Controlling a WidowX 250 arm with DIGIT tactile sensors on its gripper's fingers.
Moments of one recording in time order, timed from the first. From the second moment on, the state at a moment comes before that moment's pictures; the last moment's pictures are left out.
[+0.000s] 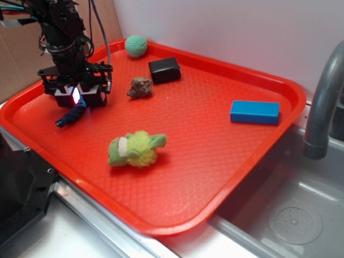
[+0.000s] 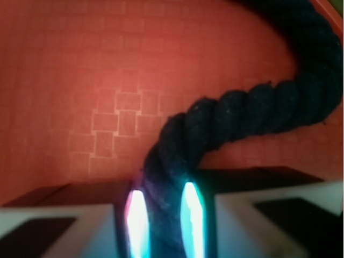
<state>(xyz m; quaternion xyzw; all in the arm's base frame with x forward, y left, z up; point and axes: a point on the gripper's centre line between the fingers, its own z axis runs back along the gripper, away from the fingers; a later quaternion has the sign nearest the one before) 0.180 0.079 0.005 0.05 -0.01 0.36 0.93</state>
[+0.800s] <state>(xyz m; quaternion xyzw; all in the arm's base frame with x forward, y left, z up) 0.165 0.036 0.069 0.04 -0.02 0.16 0.99</state>
